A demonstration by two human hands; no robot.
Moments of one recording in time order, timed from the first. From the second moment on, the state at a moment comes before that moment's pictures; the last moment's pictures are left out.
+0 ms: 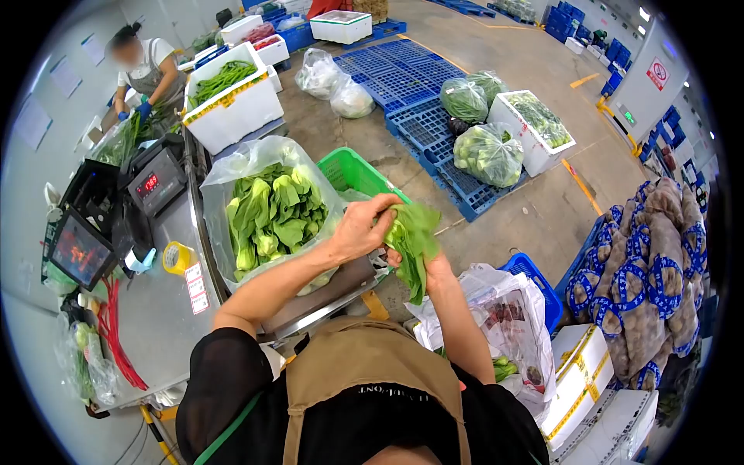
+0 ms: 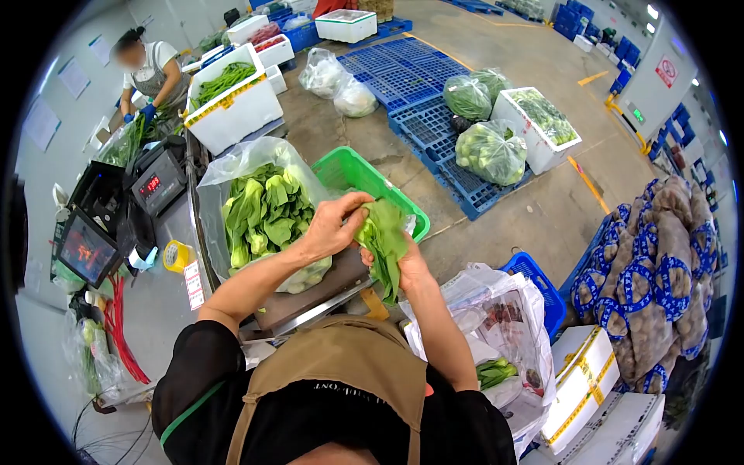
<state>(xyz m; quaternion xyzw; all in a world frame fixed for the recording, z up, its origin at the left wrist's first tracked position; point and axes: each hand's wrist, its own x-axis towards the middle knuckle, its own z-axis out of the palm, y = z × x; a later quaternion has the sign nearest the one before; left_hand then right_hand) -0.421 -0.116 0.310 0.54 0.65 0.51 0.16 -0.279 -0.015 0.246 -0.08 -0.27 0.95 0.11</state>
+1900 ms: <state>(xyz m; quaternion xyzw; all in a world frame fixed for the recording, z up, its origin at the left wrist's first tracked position) -0.506 -0.111 0.212 0.44 0.78 0.42 0.16 -0.300 -0.012 0.245 -0.16 -0.68 0.69 0.19</state>
